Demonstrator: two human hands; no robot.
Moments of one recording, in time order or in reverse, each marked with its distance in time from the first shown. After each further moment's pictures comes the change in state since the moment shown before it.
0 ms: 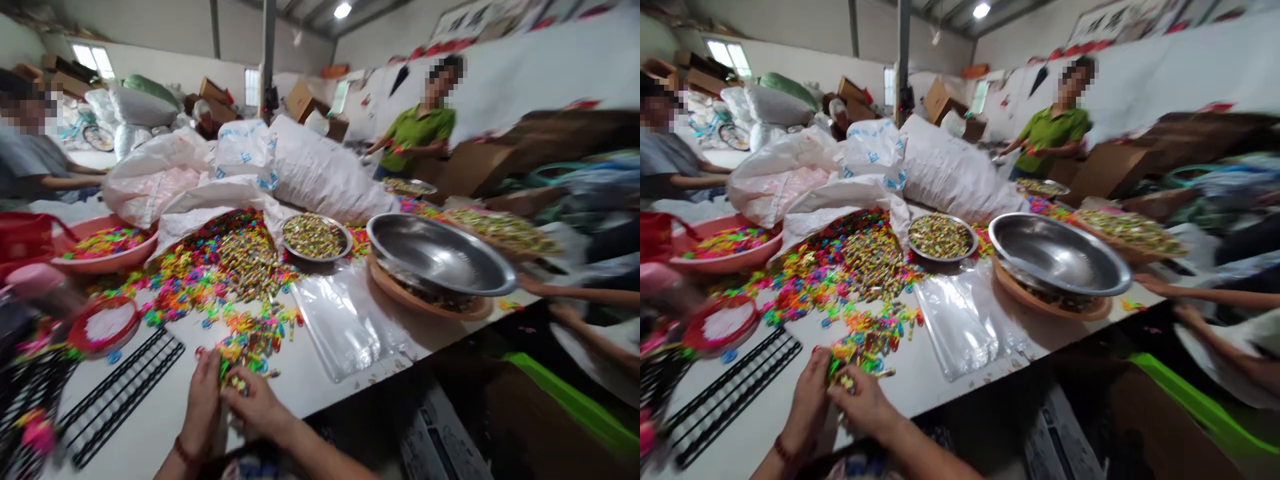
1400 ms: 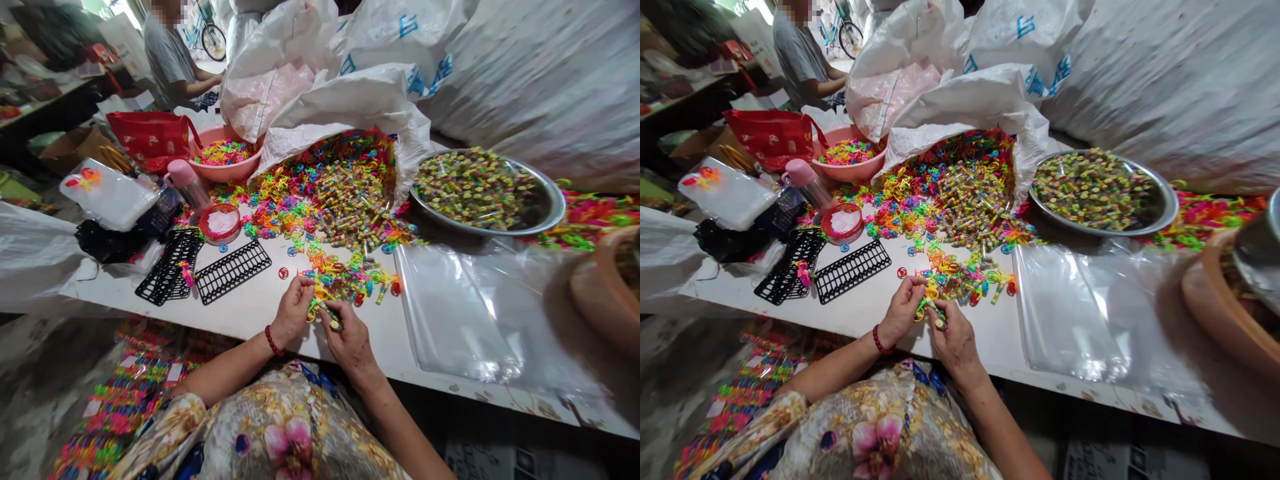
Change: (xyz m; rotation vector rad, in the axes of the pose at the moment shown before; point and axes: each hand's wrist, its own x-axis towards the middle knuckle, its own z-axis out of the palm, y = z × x) left_hand 0.004 -0.020 -0.003 0.084 -0.106 0.187; right_hand -0.001 -0.004 -0.027 -0.691 0.261 -0.589
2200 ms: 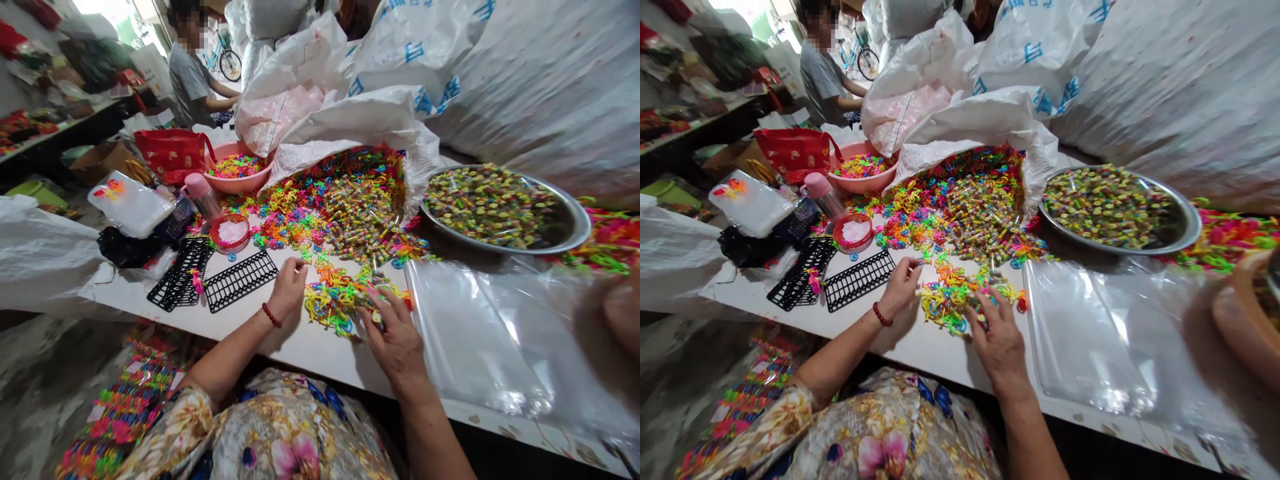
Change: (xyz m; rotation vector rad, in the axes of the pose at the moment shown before) left_hand 0.067 0.019 -0.029 0.324 0.144 0.176; right_hand 0.029 0.027 -0.047 -0.157 0.133 0.005
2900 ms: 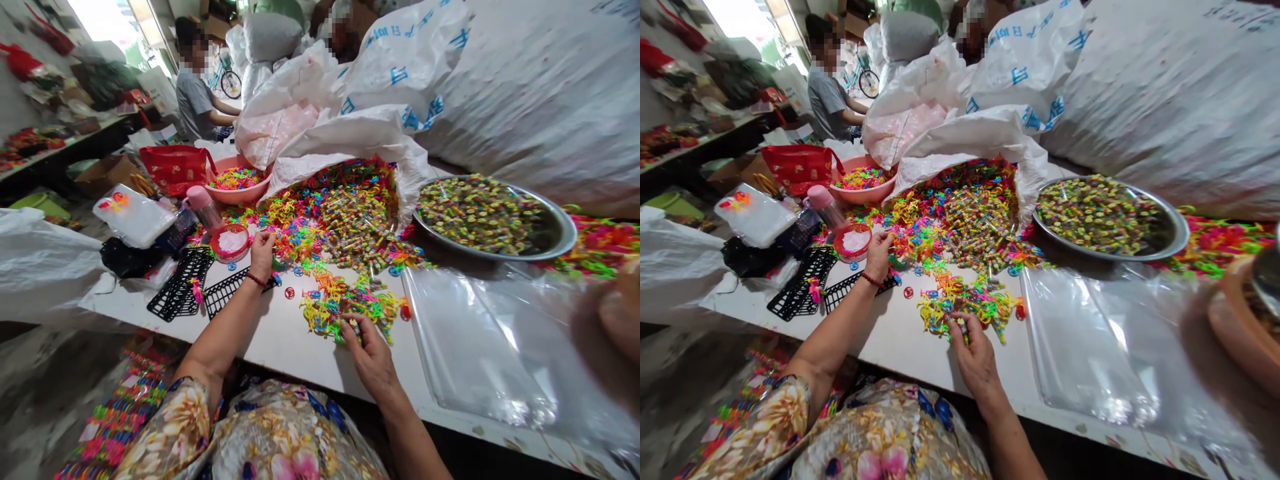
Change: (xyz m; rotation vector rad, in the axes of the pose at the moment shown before) left_hand 0.108 -0.029 -0.036 -0.129 0.308 -0.022; right_hand -0.016 -0.024 0.015 0.303 -0.215 0.296
